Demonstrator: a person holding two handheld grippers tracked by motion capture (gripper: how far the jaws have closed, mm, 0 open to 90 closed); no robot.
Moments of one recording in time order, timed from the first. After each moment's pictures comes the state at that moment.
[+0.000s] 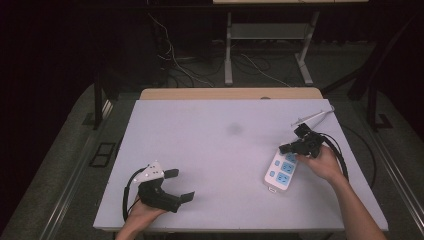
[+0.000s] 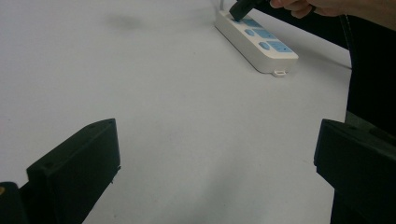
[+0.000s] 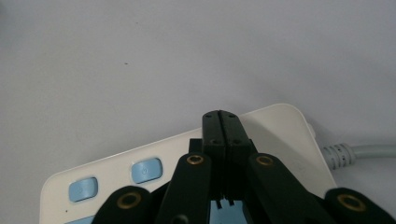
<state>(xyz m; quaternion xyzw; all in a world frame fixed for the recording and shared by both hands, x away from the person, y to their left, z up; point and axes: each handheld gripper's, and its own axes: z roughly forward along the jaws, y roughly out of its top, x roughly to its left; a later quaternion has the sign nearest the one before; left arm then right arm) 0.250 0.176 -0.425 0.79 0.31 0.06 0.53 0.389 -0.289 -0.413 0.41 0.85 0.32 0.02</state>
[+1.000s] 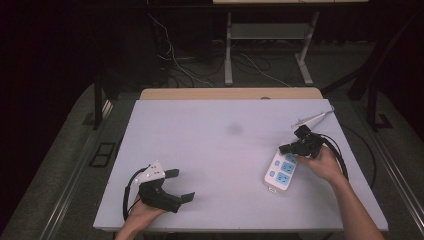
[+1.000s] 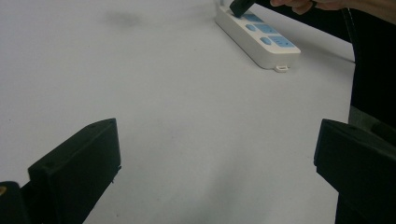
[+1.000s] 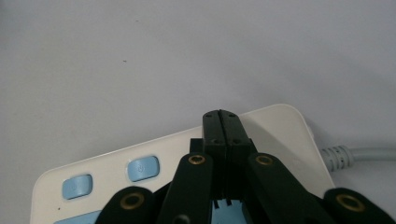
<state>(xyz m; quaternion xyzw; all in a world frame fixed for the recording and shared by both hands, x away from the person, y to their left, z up) 0.251 0.174 -0.427 0.79 0.31 0.06 0.52 0.387 -0.290 -0.417 0.40 0.86 0.33 0.03</state>
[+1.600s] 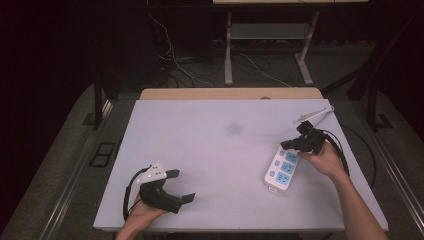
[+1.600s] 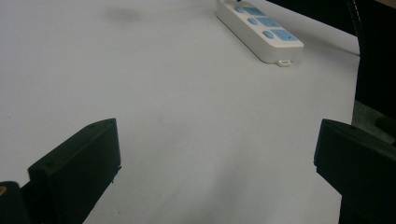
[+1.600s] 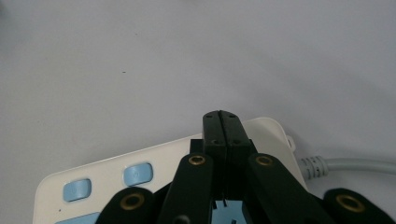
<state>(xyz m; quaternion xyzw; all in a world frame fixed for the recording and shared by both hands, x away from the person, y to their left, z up) 0.251 0.173 -0.427 0.80 0.30 0.06 0.51 0.393 -0.295 -0.405 0.39 0.86 0.33 0.03</state>
